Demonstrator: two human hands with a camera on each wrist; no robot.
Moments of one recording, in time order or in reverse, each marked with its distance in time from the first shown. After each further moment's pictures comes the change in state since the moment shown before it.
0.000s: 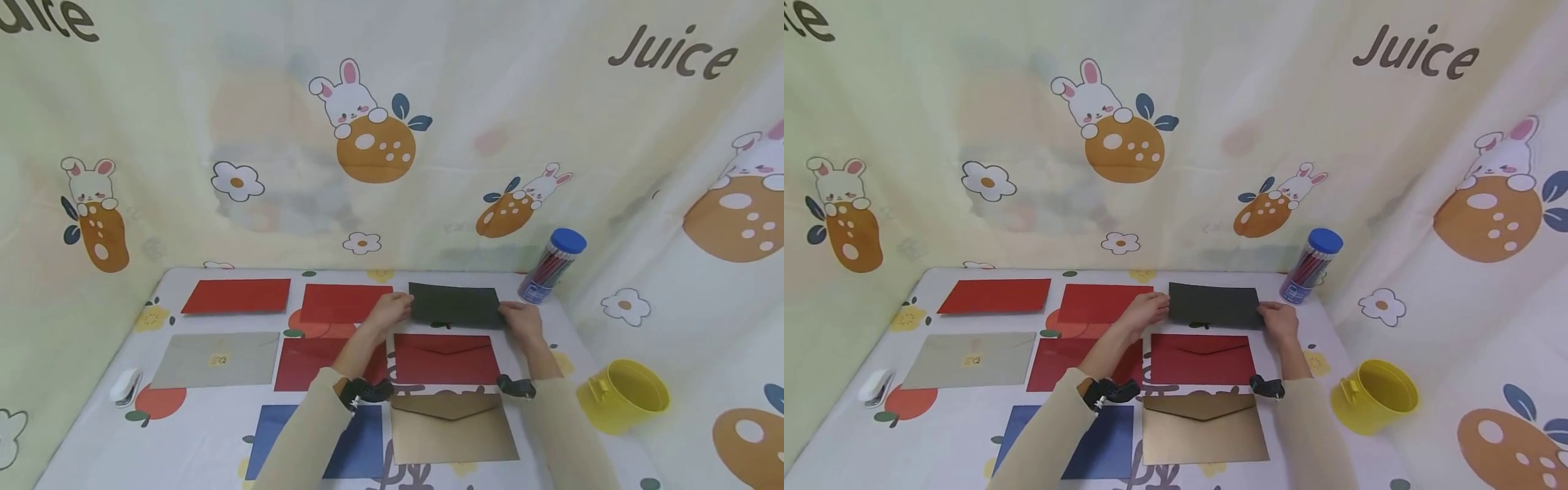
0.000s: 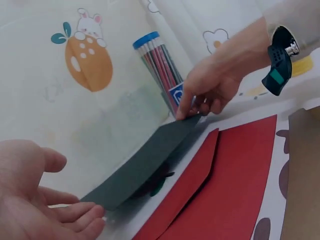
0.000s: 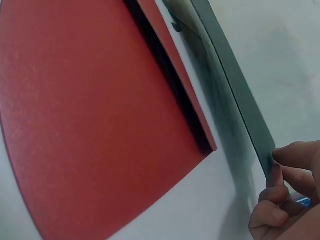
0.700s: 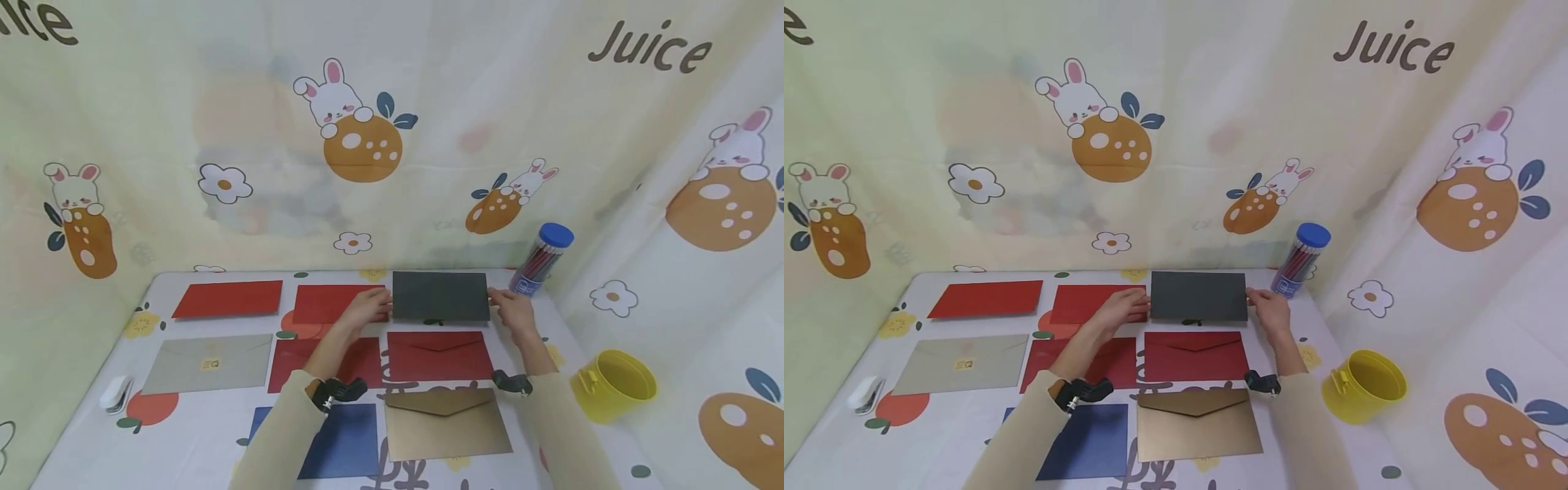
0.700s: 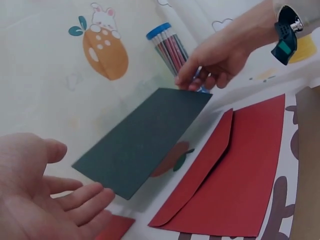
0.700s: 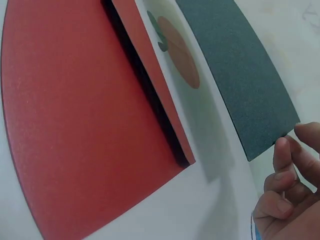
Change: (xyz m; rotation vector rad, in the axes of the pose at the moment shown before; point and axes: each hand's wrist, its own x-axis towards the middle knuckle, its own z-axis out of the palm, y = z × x) left_hand -0.011 0.001 -0.029 0.035 -0.015 0.013; right_hand -0.003 -0.011 -0.008 0.229 -0.027 0.011
